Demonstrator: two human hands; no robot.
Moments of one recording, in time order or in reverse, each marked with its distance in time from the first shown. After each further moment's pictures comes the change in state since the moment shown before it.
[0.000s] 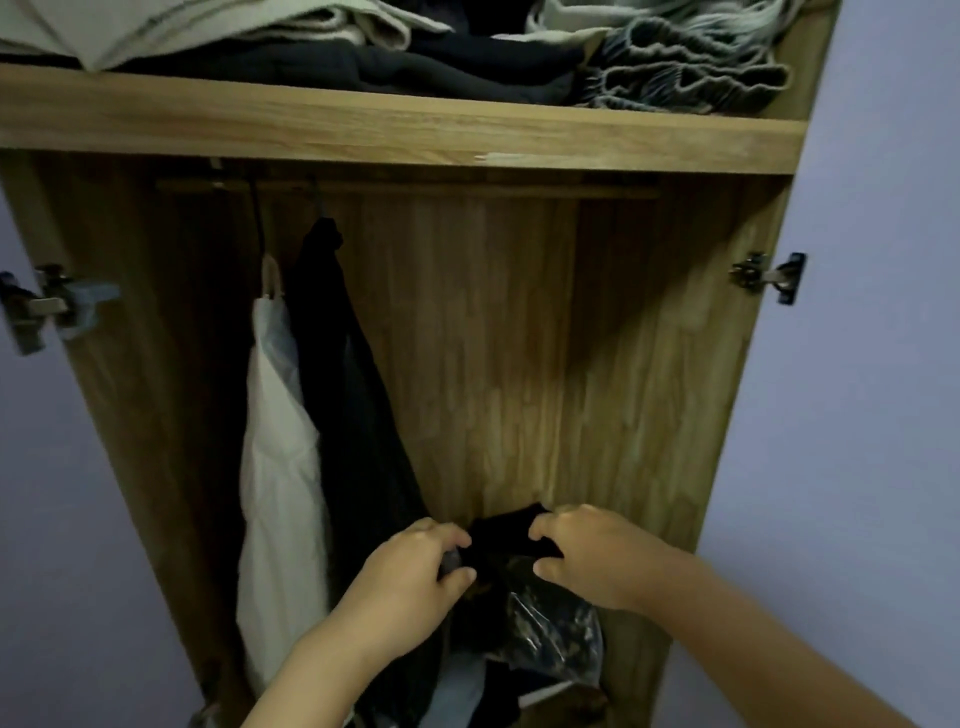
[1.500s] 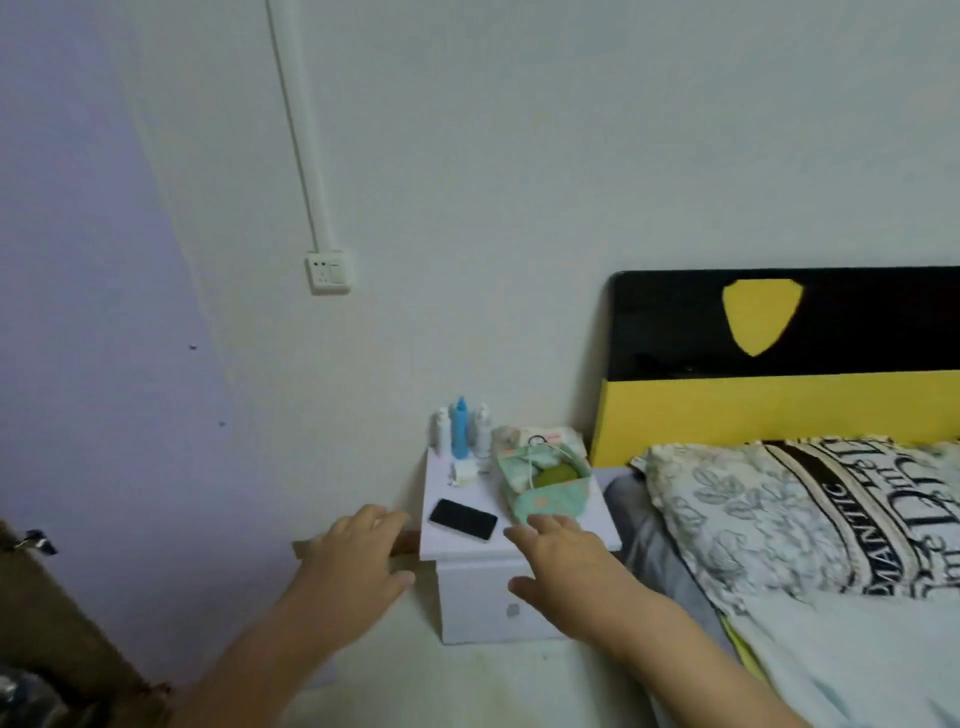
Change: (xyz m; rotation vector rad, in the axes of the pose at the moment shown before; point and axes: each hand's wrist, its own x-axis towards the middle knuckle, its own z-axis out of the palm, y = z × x) left_hand -0.258 0.333 0.174 0.221 -0.575 1.157; right_hand -0.555 -0.034 0.182 0.138 0.235 1.361
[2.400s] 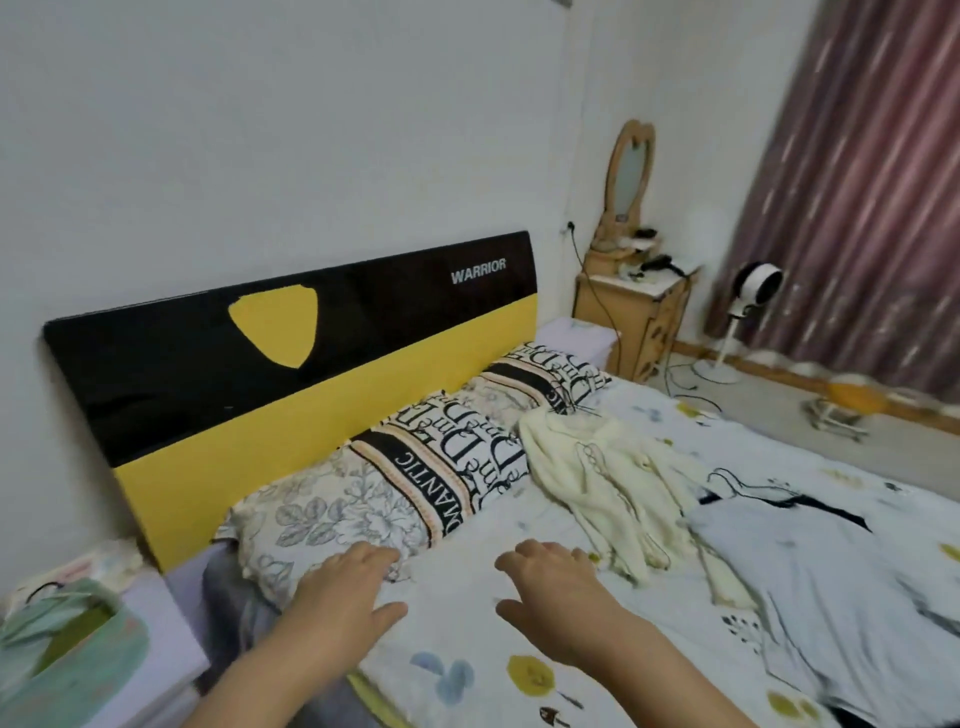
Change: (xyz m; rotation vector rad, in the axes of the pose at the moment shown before) left_hand 0.120 0.474 0.090 0.023 -0.230 0.813; right_hand -0.268 0.365 0.002 0.107 0.031 0.845
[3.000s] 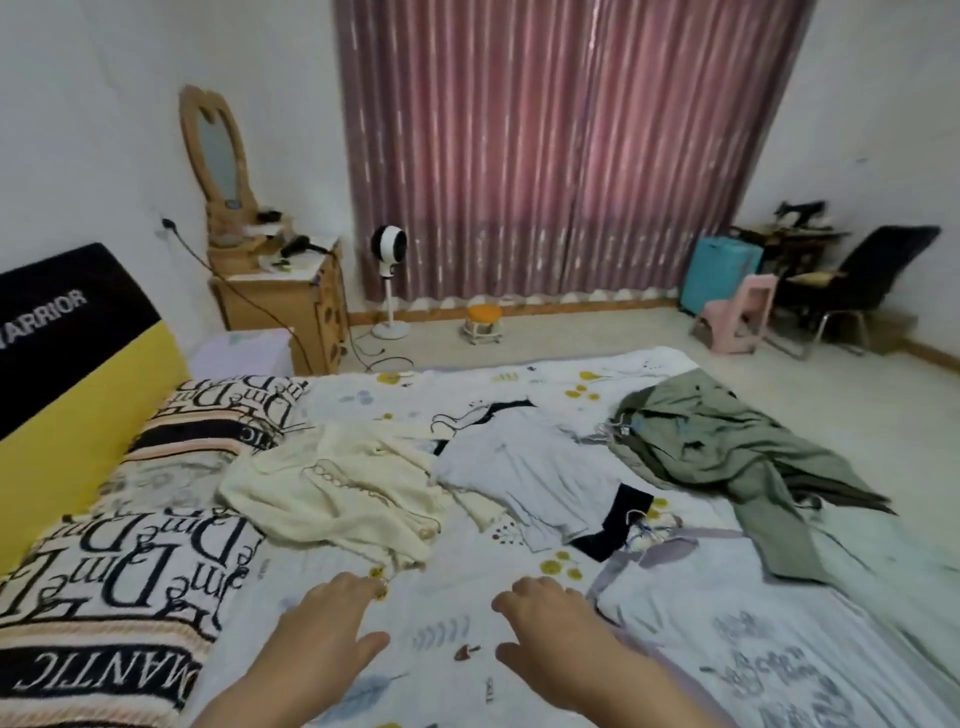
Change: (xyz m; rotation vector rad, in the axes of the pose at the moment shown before) left_hand 0.158 0.135 0.021 0.134 -0.291 0.776; right_hand -0.066 0.092 0.031 0.272 -0.026 0.756
